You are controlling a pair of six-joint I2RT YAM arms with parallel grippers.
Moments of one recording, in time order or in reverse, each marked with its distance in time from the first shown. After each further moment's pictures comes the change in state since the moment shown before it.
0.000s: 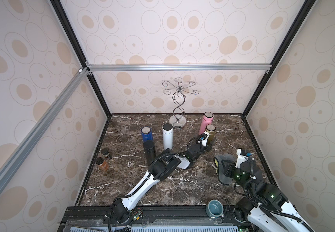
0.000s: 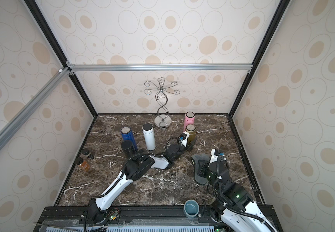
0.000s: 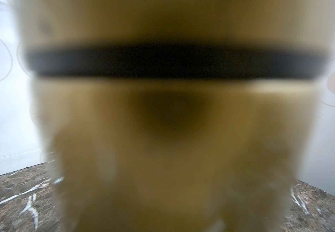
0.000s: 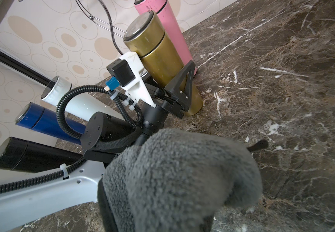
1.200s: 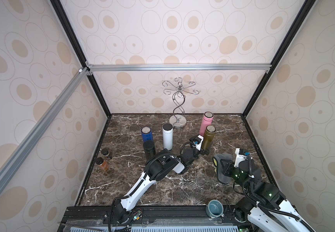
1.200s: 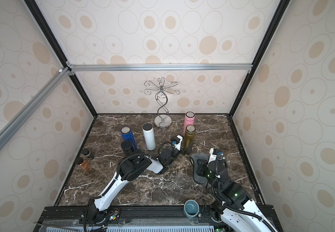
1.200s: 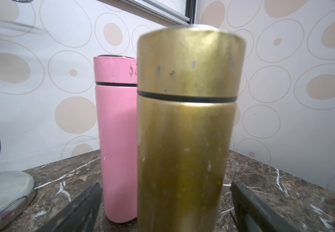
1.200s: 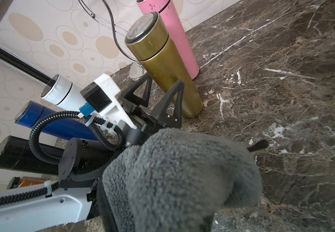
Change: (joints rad) left arm -0.002 -0.136 -0.312 0.202 0.014 0.010; right arm 0.000 0.024 -0.010 0.034 -0.007 -0.015
